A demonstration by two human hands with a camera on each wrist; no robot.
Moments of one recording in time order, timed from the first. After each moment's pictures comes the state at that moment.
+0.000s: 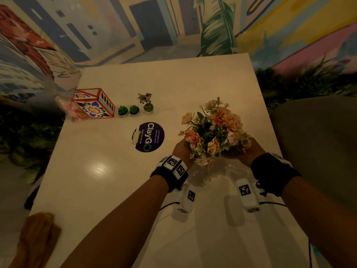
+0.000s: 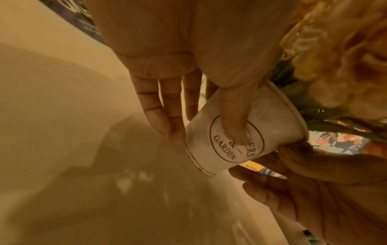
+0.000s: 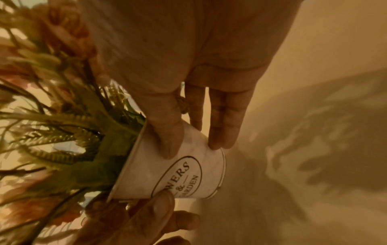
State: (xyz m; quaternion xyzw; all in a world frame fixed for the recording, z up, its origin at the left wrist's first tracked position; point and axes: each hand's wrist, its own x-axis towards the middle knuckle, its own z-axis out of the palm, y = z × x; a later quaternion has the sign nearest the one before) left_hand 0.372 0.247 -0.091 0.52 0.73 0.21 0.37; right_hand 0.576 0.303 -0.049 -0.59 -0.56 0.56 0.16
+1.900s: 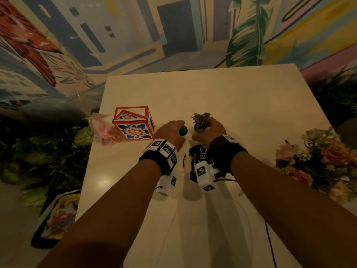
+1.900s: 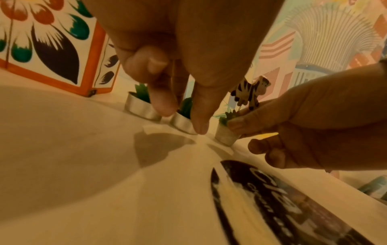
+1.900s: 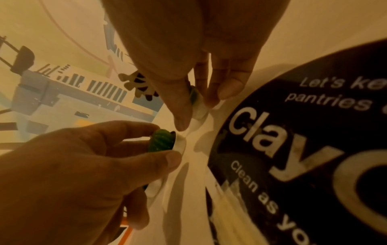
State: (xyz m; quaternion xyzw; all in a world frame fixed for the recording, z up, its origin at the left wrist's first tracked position) left_hand 0.114 0.316 -0.060 0.60 0.76 0.08 0.23; right_hand 0.258 0.367 -0.069 -0.63 -0.60 0.48 0.16
